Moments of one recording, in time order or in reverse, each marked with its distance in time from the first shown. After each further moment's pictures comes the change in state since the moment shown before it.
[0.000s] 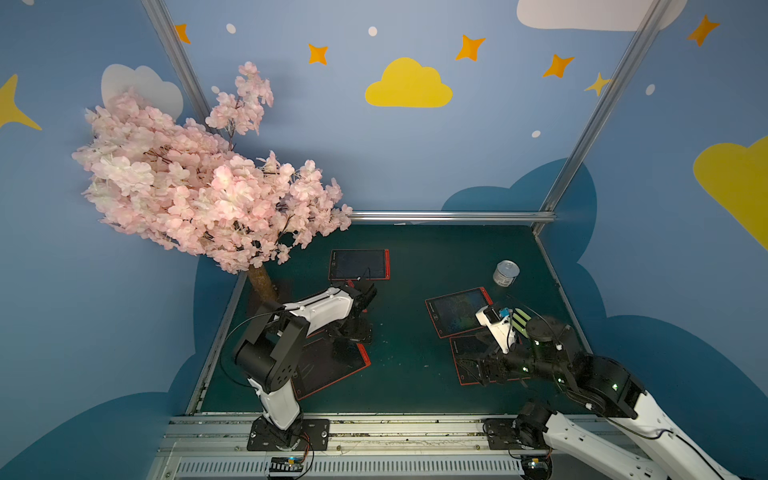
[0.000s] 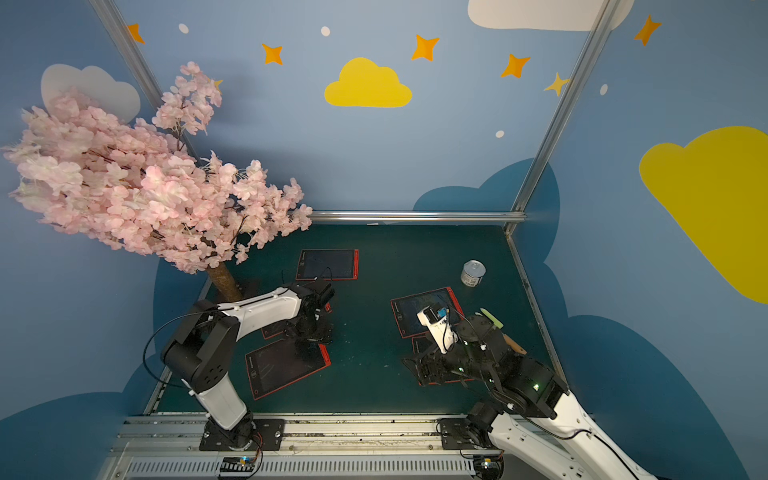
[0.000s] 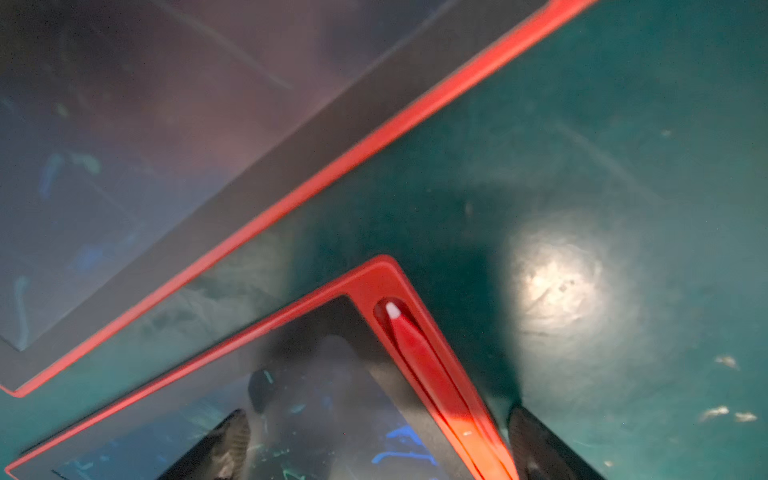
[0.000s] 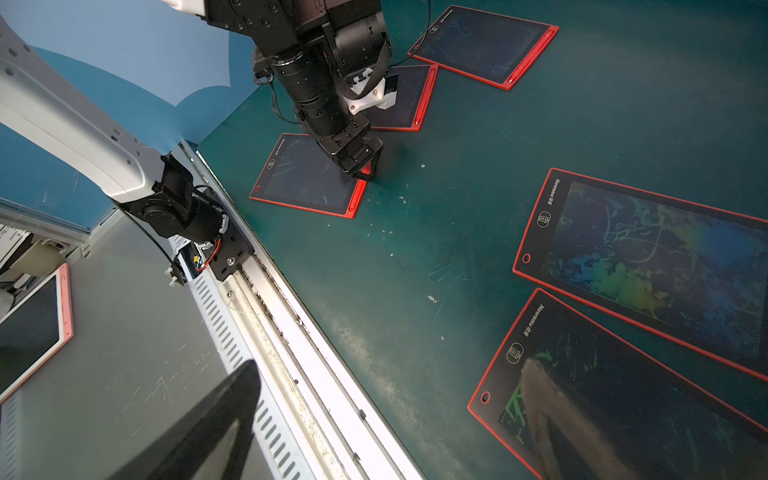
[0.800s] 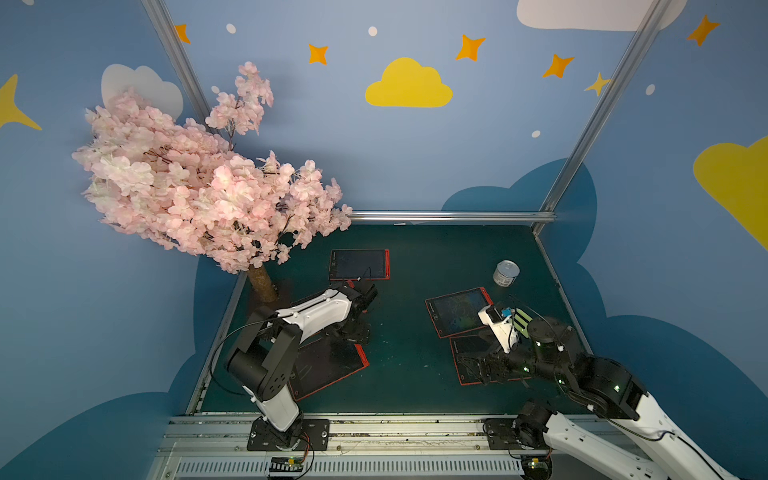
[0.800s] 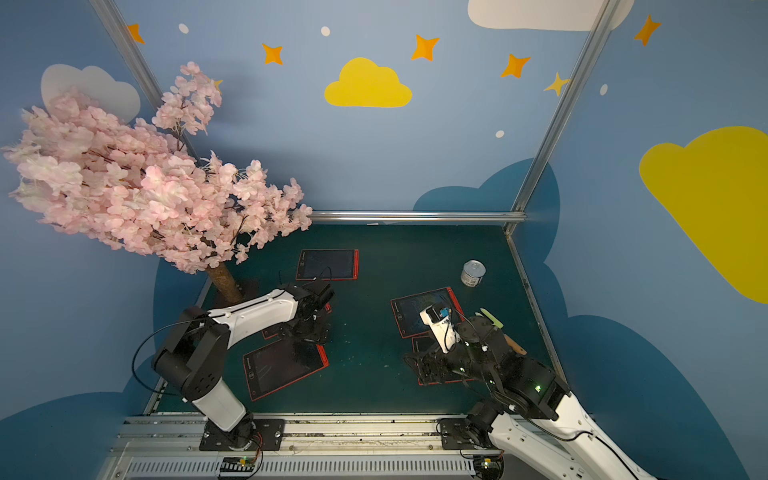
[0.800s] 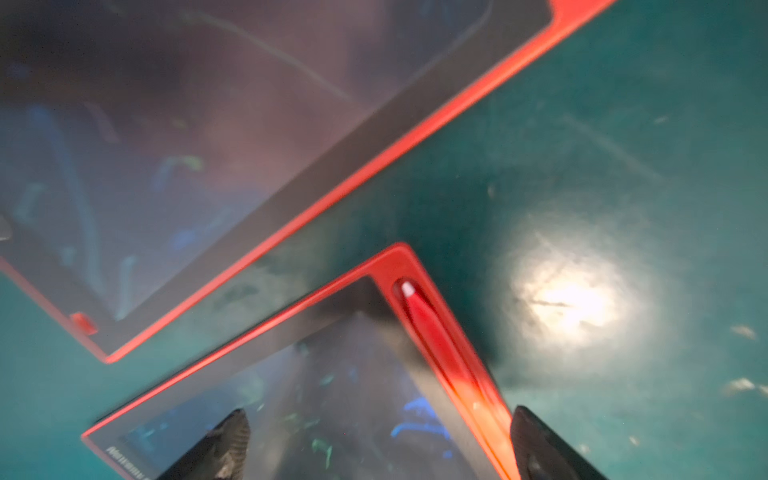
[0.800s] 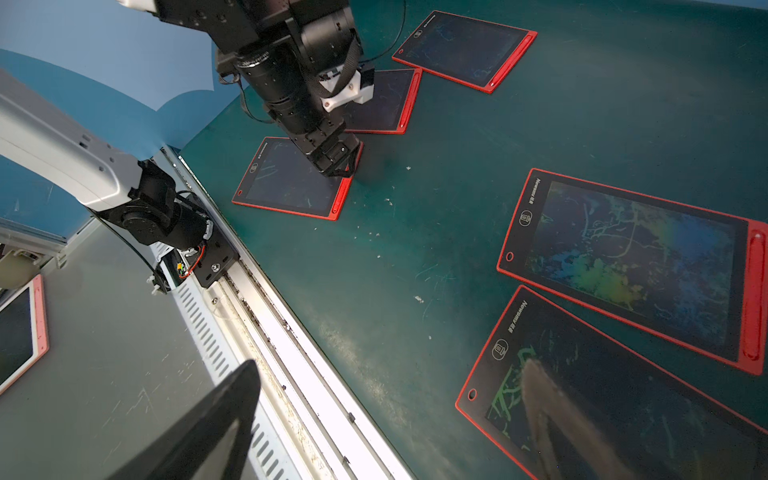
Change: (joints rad) left arm -0.014 -0.088 -0.005 -0.047 -0.098 0.012; right arm 0.000 -0.010 0.000 -0.008 0.042 0.001
